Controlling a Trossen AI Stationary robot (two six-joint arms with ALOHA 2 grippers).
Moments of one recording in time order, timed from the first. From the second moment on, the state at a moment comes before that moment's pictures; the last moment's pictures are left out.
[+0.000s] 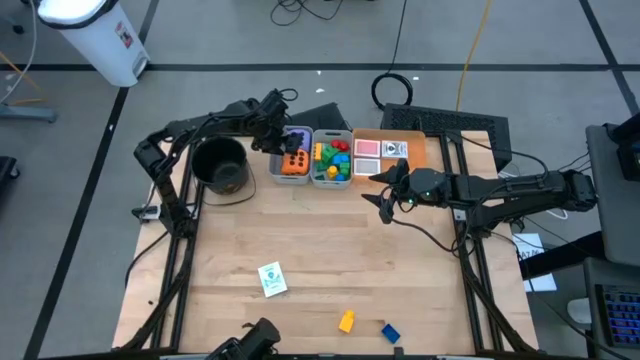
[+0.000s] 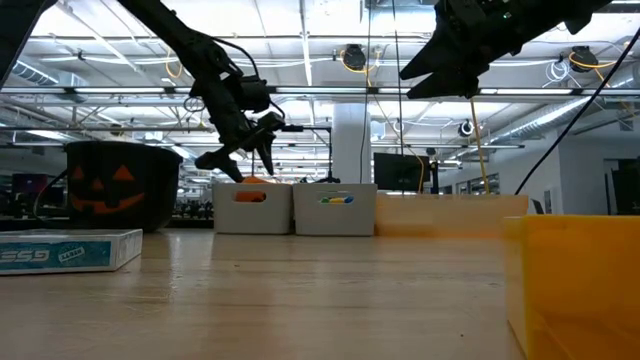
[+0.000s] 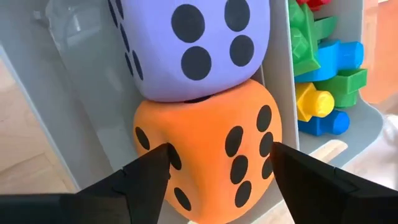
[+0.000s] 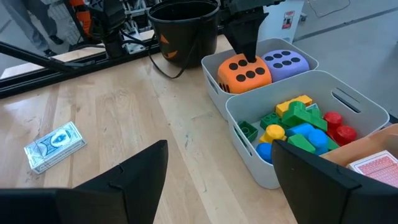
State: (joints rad) left arm 0.77 1.79 1.33 -0.71 0.38 -0.58; right arm -0.05 1.02 0.68 -0.05 0.26 0.25
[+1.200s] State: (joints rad) left arm 0.60 1.18 1.32 0.11 0.24 -0.54; right arm -0.05 1.02 0.68 -0.05 0.26 0.19
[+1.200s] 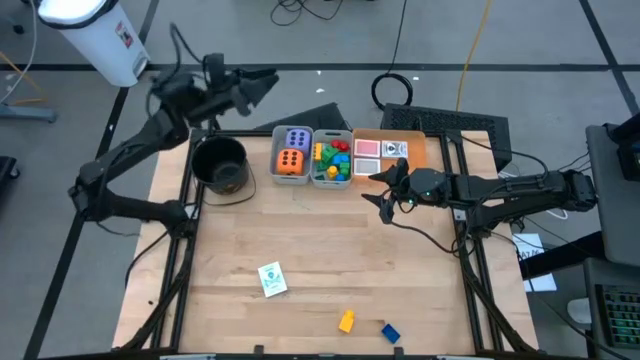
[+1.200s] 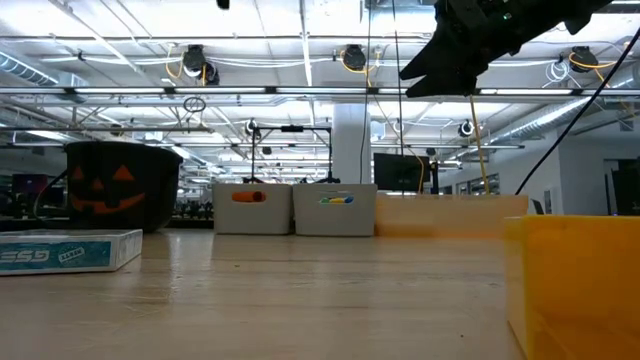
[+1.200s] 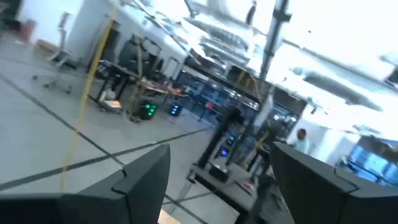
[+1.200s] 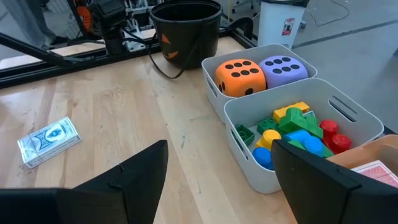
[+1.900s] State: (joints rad) left arm 0.09 1.17 1.05 0.17 -0.08 -0.51; right arm -0.05 1.02 0.68 -0.05 0.26 0.20
